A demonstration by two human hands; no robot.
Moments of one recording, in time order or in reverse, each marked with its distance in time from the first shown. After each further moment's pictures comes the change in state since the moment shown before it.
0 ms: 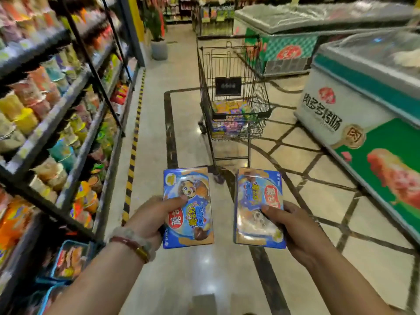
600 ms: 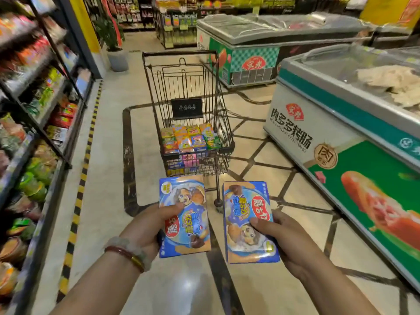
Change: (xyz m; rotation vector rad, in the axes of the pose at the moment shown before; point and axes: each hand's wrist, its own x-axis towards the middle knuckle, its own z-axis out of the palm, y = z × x) left_hand 0.250 0.113 0.192 -0.037 -0.157 -0.050; right_hand 0.228 -0.148 -0.118 -0.031 0.098 -0.033
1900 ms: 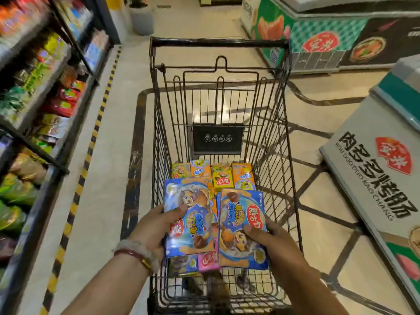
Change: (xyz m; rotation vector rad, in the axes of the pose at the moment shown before) left_hand 0.523 0.269 -0.034 -0.088 0.258 -0.037; right_hand 0.593 -0.151 0.108 -0.078 -0.004 0.209
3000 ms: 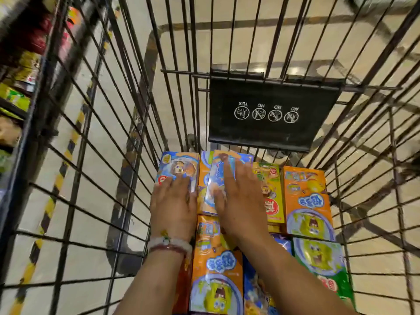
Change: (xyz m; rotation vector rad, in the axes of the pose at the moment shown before) left_hand 0.372 -0.075 -0.004 1.347 0.447 0.560; right_hand 0.413 0.094 0.090 -1.331 0.158 -0.802
